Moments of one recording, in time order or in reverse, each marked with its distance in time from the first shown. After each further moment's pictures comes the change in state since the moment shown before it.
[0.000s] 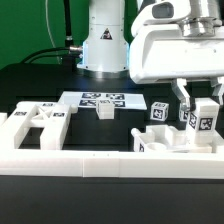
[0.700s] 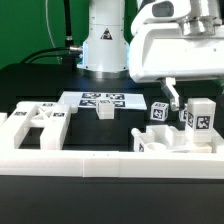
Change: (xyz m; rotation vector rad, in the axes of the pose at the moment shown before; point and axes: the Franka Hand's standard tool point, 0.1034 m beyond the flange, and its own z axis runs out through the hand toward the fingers) arm 0.008 0.004 -0.008 -0.001 -0.002 -0.013
